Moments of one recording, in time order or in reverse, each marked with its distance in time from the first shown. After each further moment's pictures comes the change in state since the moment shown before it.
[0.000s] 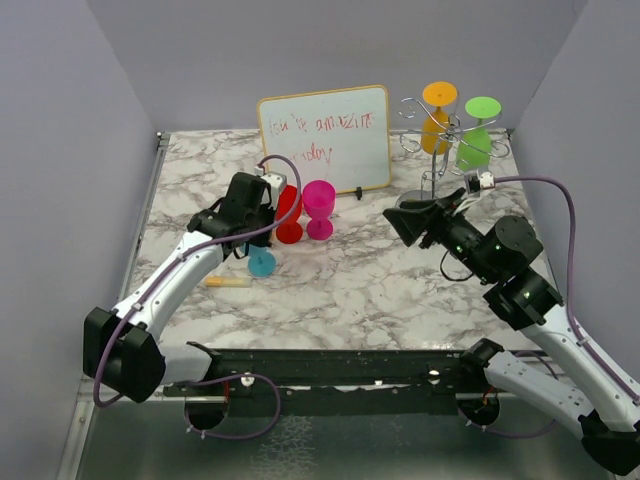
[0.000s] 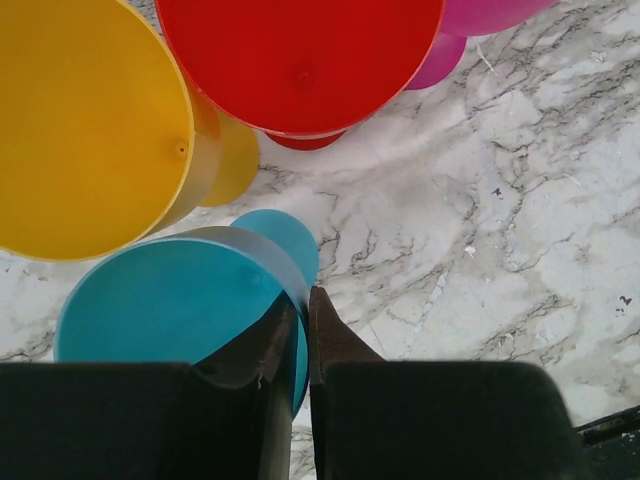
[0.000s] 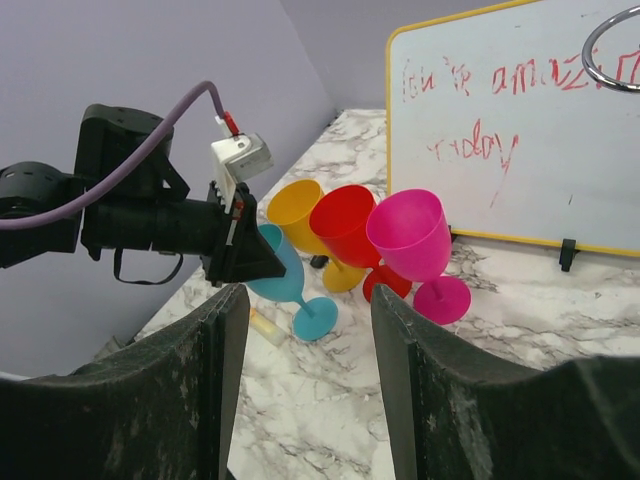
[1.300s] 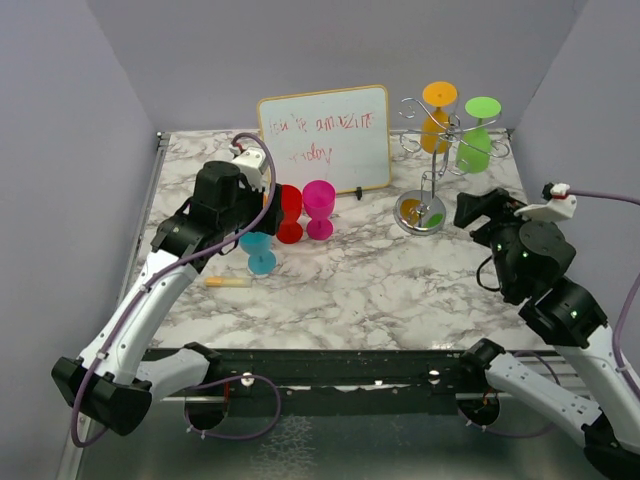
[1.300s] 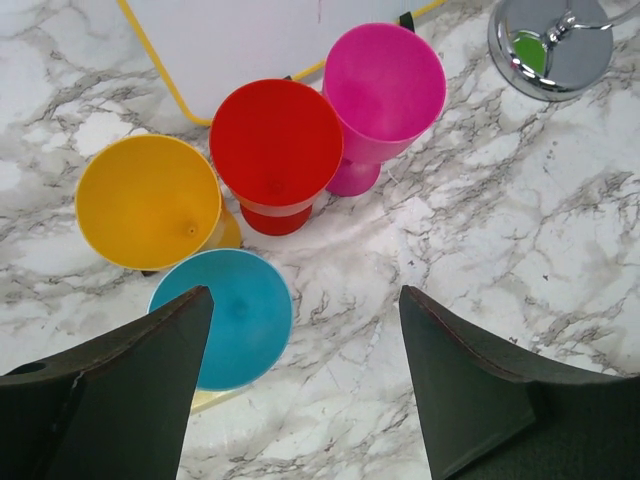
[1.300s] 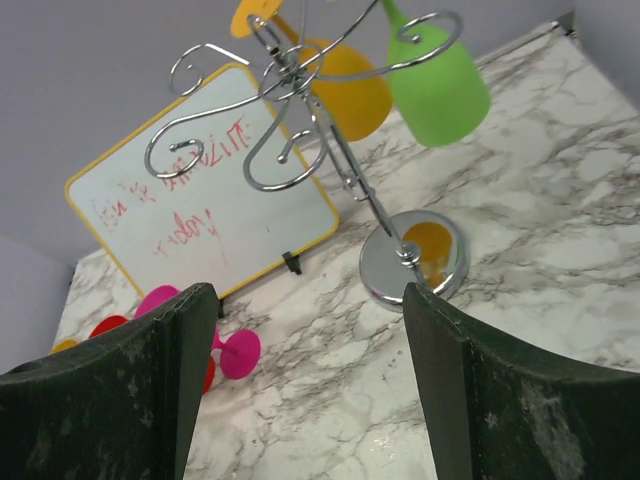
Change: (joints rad) left arm 0.000 -0.164 0.137 -0.014 0.038 -0.048; right arm 0.000 -0.076 0.175 -0.452 0.769 0.124
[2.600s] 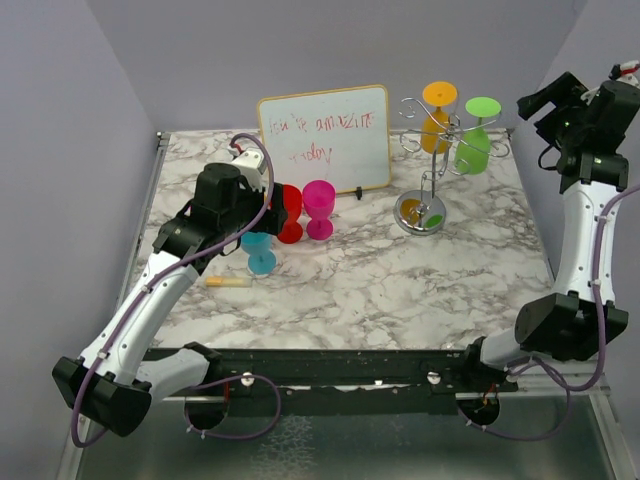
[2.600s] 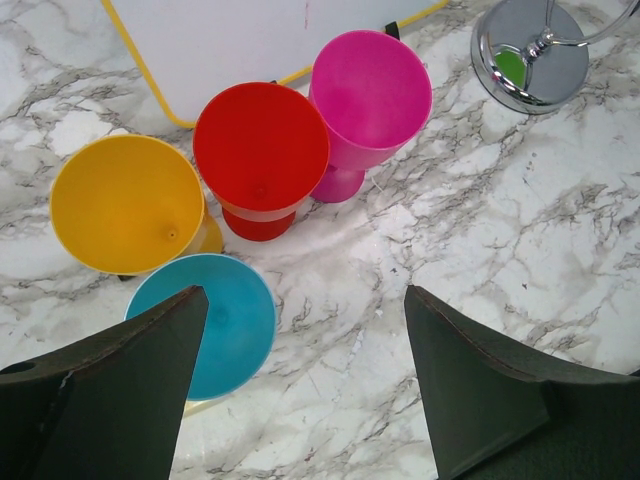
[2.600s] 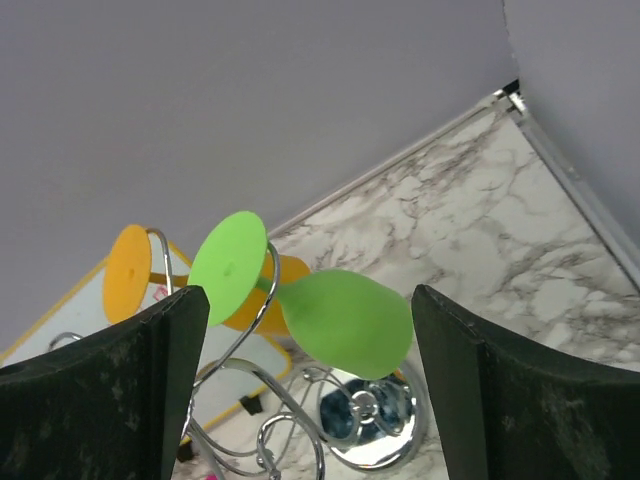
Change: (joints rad) left arm 0.000 -0.017 -0.033 0.048 0.029 -0.052; right arm -0.896 0.792 0.670 0.002 -0.806 -0.110
